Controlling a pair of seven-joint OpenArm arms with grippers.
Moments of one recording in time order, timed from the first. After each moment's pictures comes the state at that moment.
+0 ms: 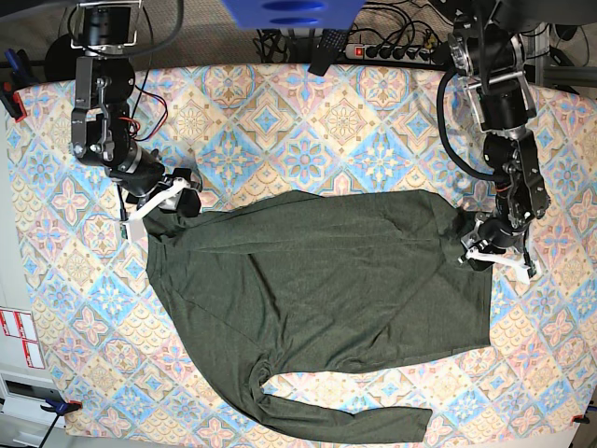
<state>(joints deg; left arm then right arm) -11.3 -13.7 -20.0 62.7 -25.7 -2.3 35.3 -9.8 13.5 7.5 93.5 39.6 9.2 -48.5</state>
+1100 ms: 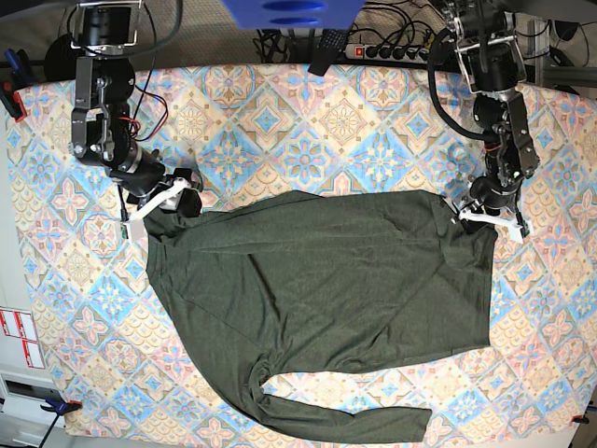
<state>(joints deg) -2.2 -11.4 -20.3 65.3 -26.6 -2.0 31.2 -9.8 13.5 7.5 93.5 39.8 9.2 -48.5</state>
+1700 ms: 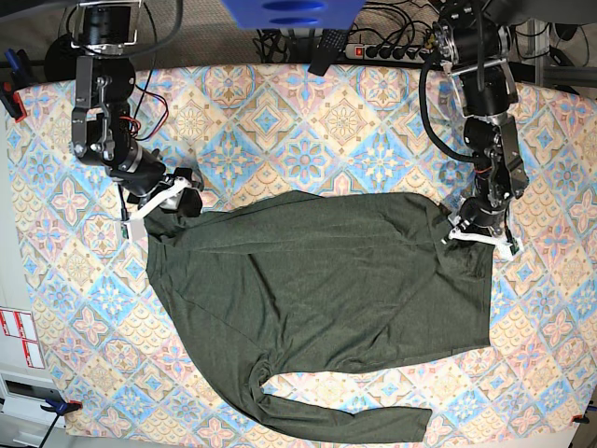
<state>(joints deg) -8.1 -9.5 -20.2 58.2 -27.2 -2.6 29.9 -10.1 13.5 7.3 93.9 39.8 9.2 -48.5</state>
